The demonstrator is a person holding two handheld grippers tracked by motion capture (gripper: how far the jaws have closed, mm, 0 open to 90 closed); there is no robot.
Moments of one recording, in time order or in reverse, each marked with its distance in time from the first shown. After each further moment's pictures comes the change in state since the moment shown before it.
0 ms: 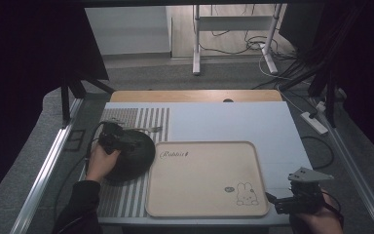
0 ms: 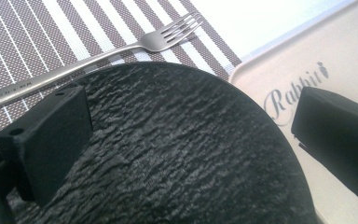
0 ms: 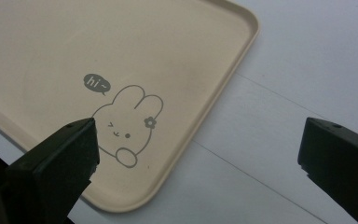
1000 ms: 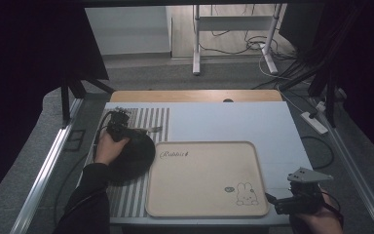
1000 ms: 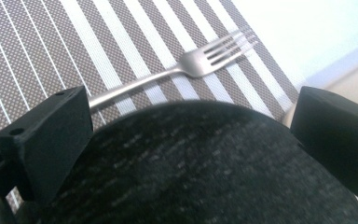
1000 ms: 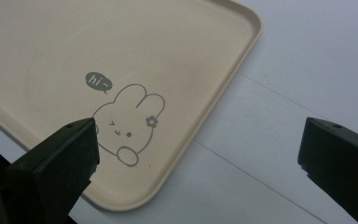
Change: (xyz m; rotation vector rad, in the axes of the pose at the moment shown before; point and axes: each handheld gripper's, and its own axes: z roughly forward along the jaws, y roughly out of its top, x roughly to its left) left arm 0.028 0.034 0.039 0.076 0.038 -0.042; right arm 0.001 0.000 0.000 0.003 0.005 -0.011
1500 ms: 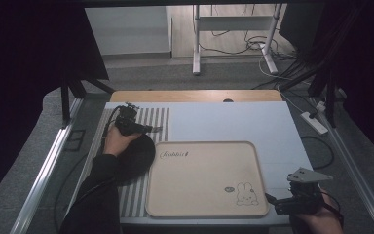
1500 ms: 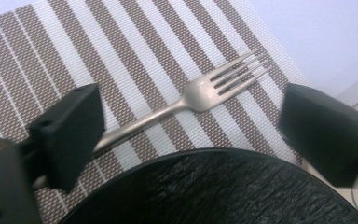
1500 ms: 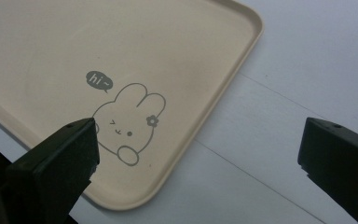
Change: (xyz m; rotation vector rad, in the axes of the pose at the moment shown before) left arm -0.002 0.024 0.024 0.045 0.012 0.054; right arm 0.000 0.000 0.000 0.003 0.002 -0.007
